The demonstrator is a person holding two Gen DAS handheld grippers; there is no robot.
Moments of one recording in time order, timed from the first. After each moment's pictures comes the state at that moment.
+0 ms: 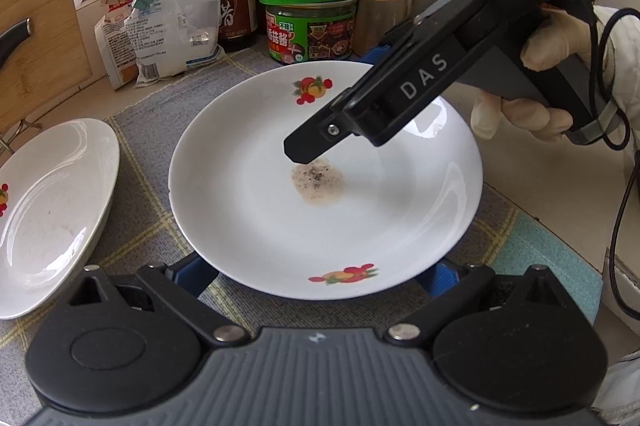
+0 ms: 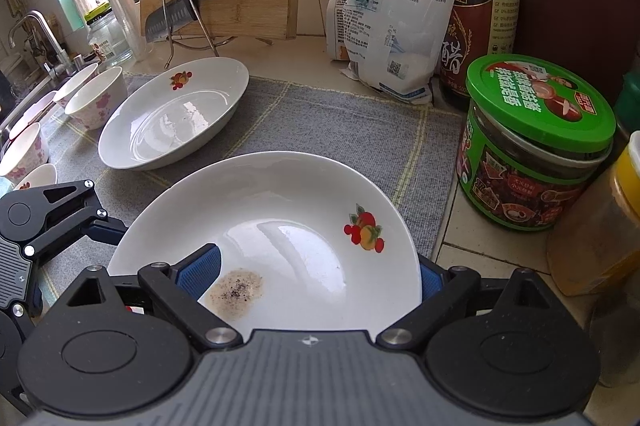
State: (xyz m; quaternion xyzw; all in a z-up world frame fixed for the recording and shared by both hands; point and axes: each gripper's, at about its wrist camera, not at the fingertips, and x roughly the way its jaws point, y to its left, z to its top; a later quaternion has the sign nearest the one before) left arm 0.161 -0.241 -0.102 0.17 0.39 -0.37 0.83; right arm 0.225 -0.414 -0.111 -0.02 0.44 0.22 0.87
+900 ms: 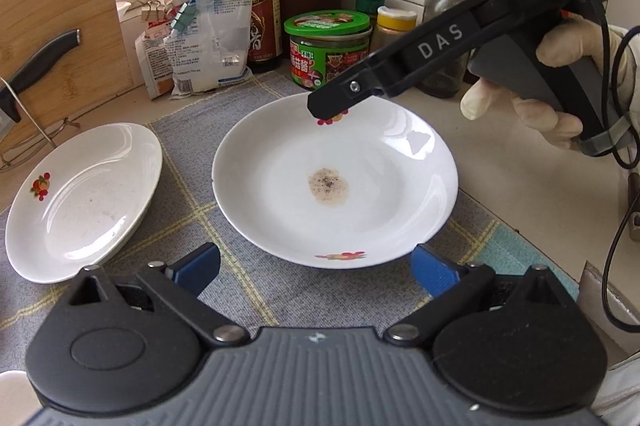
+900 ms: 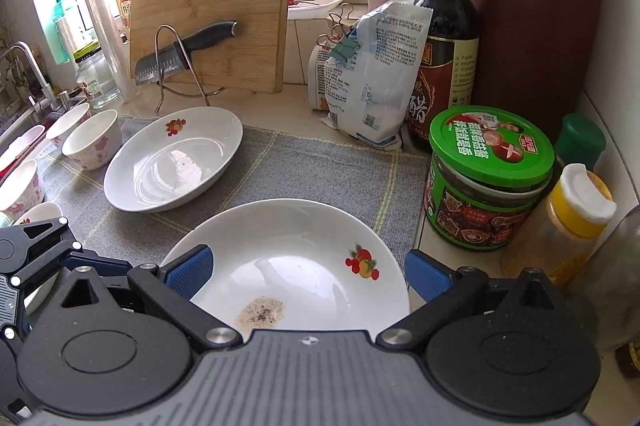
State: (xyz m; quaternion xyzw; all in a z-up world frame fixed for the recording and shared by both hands) left arm 0.134 -0.216 -0.073 0.14 0.36 -0.34 0.86; right arm 0.200 -0.411 -0.068 -0.01 0.40 0.17 0.90
